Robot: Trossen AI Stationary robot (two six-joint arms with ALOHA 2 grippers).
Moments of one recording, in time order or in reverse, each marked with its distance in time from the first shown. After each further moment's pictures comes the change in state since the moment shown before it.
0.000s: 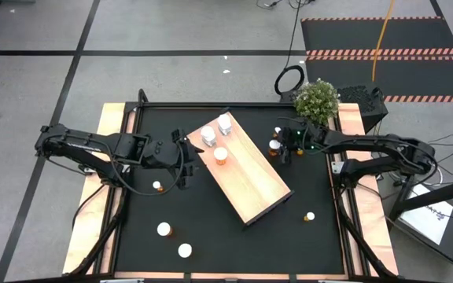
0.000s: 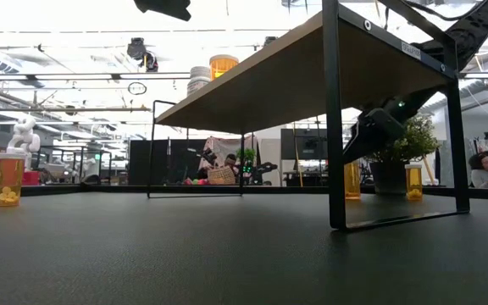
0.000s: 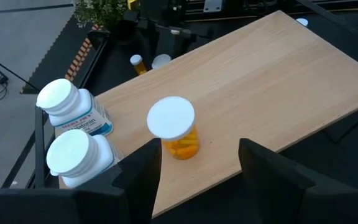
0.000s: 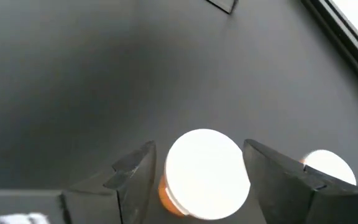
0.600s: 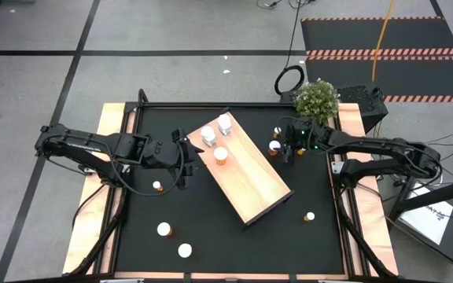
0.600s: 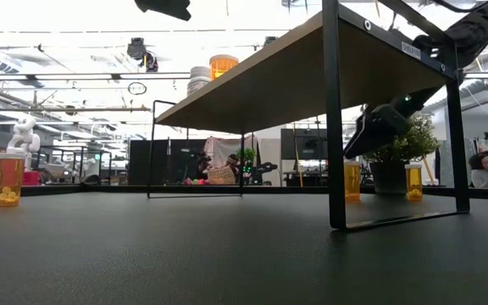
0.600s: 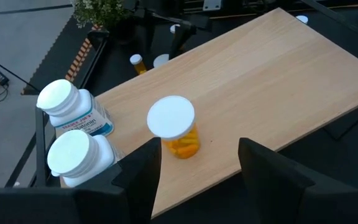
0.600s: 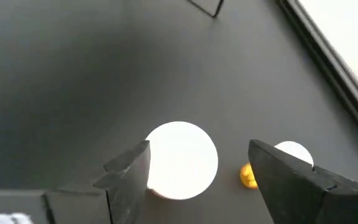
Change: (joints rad) left arm 0.000 0.000 0.000 -0.001 0.000 0.014; right arm -0.010 -0.081 -0.003 -0.043 0.029 -0.042
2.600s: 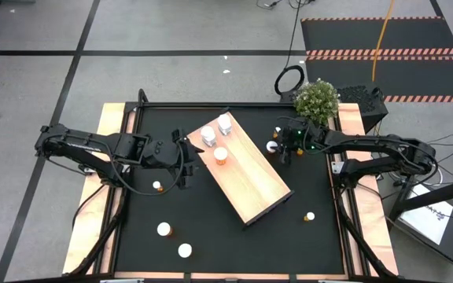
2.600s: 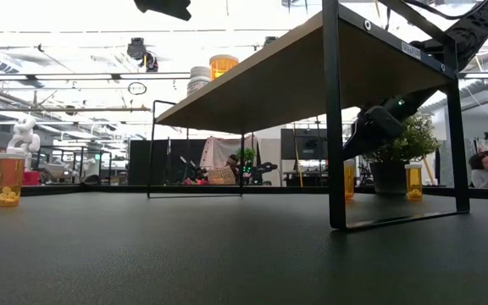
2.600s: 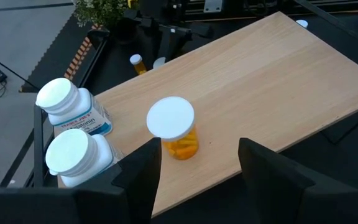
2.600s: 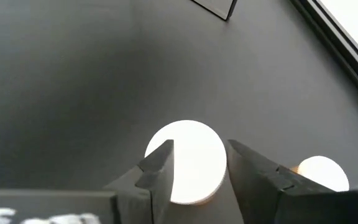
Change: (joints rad) left arm 0.000 0.000 0.000 0.003 0.001 -0.022; right arm 0.001 0.077 0.003 0.047 -0.014 0.033
